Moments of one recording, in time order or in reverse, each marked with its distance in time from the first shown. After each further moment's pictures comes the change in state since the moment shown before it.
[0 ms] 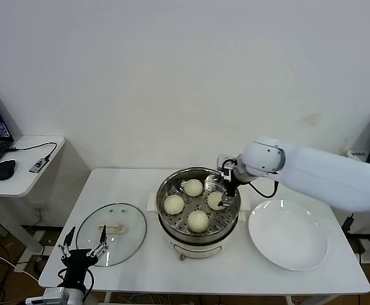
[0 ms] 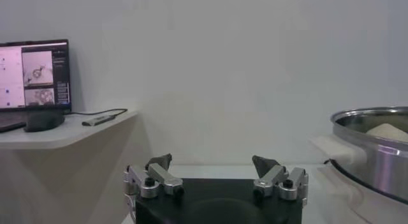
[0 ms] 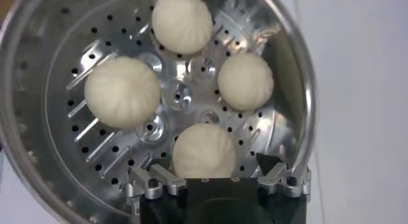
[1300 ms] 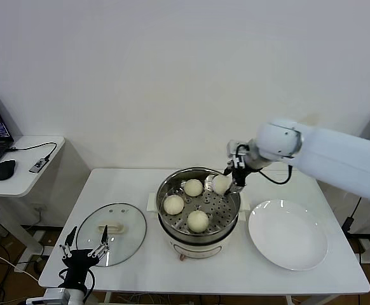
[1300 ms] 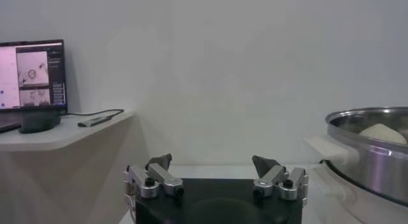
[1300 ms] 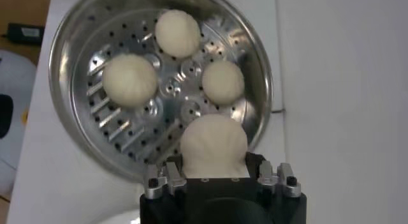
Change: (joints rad) left arm 0.009 0.002 0.005 -0.015 0.001 0.008 0.000; right arm 0.146 0.008 -0.100 -0.024 0.014 0.063 -0.113
